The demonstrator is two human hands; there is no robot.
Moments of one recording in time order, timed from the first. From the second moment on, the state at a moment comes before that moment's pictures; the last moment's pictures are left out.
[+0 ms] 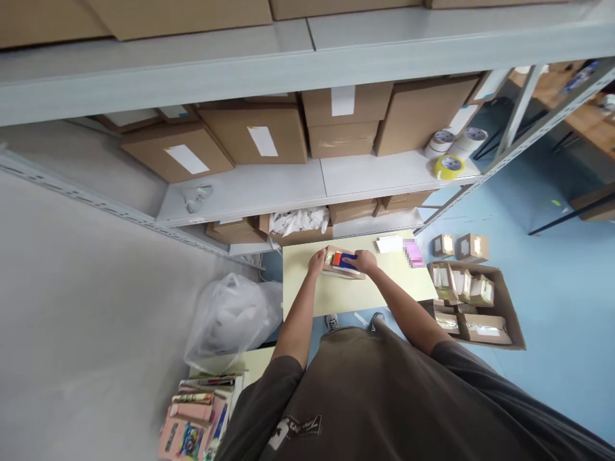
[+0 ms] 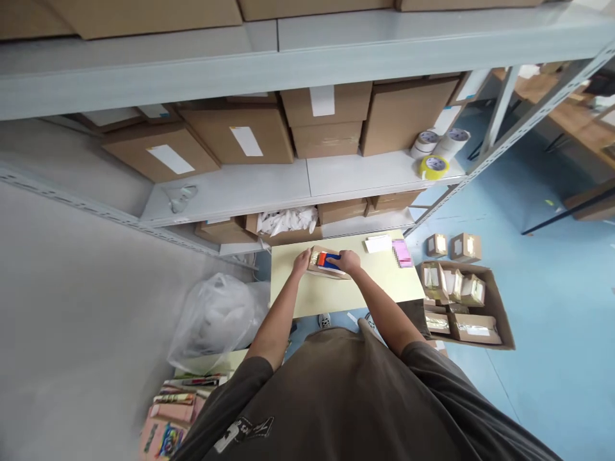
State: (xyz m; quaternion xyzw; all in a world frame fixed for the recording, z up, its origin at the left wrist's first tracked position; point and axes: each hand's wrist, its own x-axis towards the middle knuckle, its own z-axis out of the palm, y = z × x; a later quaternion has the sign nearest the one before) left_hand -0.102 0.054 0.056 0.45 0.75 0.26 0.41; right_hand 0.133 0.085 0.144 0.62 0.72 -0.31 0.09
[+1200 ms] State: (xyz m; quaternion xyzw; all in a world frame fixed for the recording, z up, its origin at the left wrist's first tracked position) left_hand -0.068 0.033 0.011 0.35 0.81 0.21 0.42; right_hand 0.241 0.092 0.193 0.66 0.71 -0.20 0.12
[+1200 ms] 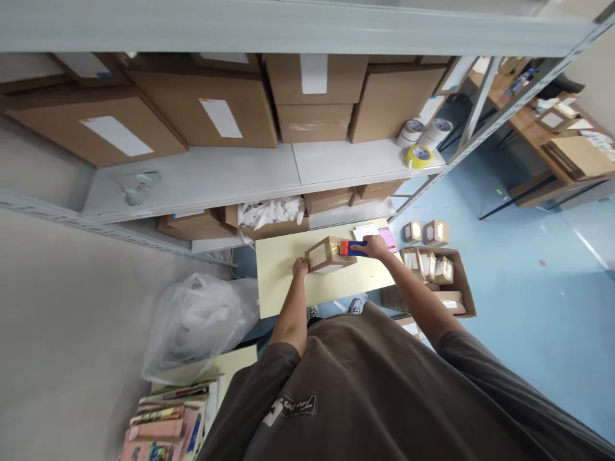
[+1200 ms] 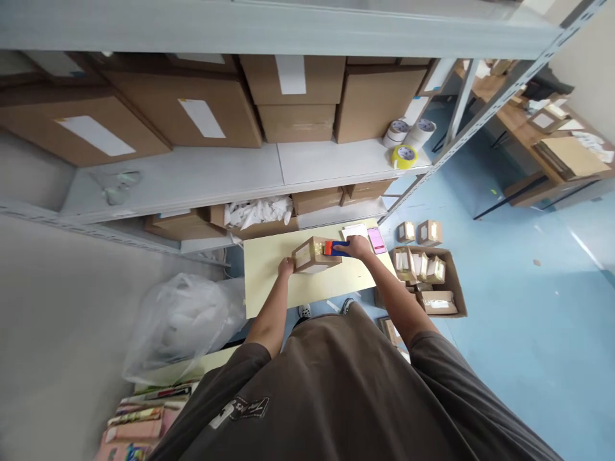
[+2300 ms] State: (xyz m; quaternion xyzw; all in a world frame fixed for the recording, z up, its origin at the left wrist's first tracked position) left_hand -0.010 0.025 0.071 0.42 0.78 0.28 0.37; right_hand 0.280 0.086 0.180 0.68 0.68 -0.22 0.15
